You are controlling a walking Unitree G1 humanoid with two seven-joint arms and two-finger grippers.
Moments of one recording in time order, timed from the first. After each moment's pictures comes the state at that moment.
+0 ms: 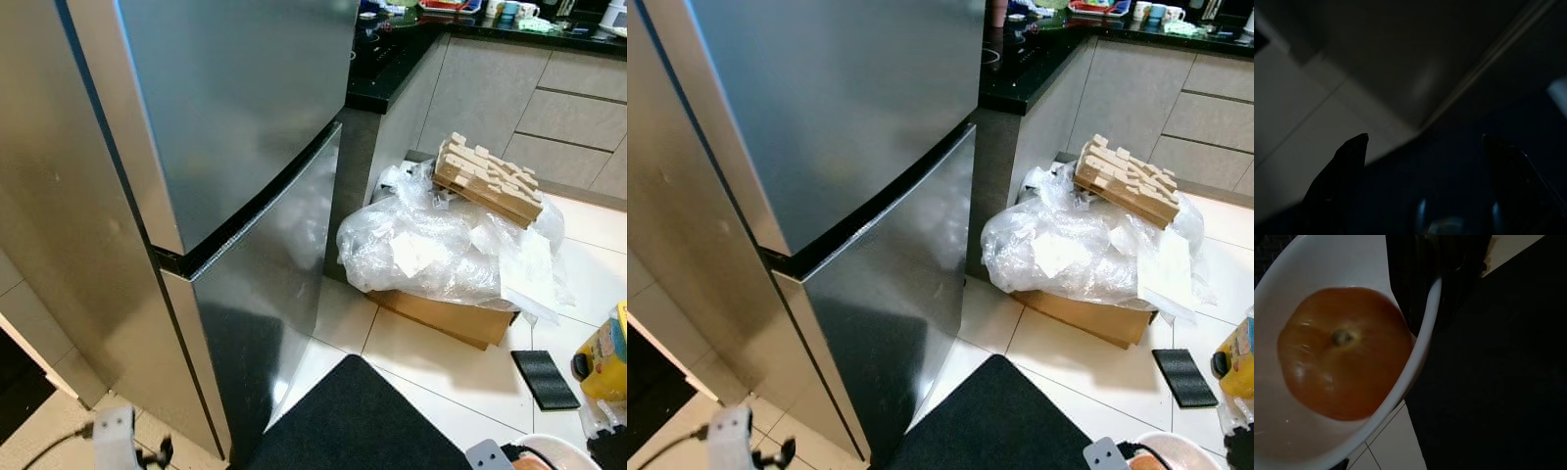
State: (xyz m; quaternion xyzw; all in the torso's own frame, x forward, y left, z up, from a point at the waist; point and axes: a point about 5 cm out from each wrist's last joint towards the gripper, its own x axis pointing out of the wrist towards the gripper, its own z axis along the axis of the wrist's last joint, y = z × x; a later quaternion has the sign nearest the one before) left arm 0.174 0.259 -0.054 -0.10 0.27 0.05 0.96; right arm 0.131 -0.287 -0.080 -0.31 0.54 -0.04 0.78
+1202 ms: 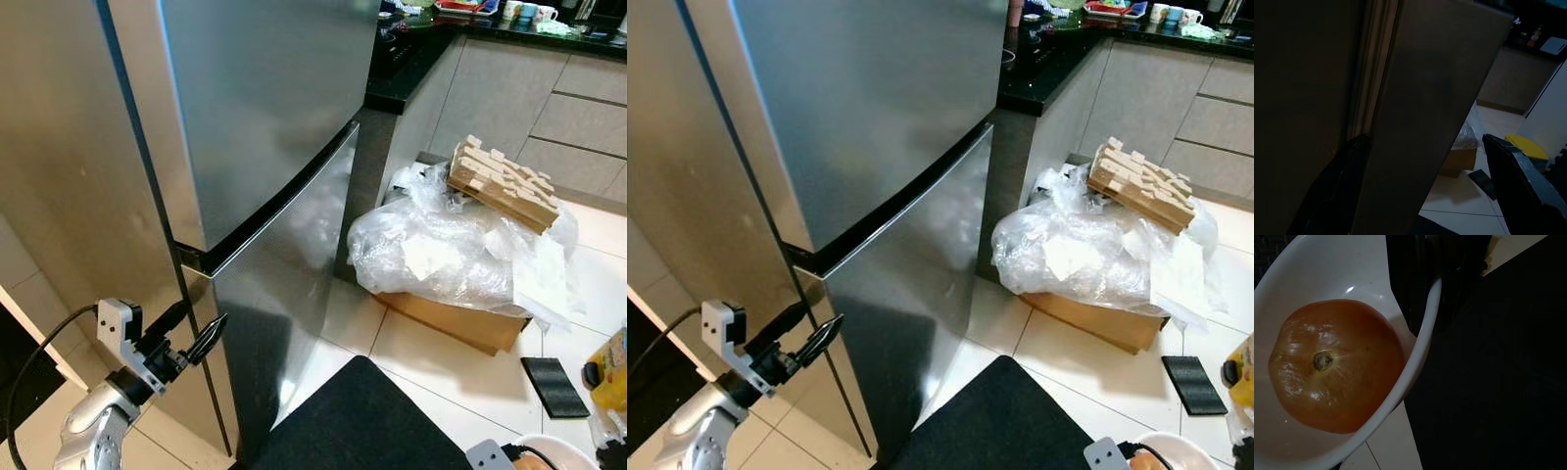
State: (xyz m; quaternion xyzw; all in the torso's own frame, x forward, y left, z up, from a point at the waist) left arm 0.241 0.210 0.080 -0.12 -0.04 -0.31 0.94; right arm 0.131 -0.288 -0.080 -0.30 0.54 -0.04 0.78
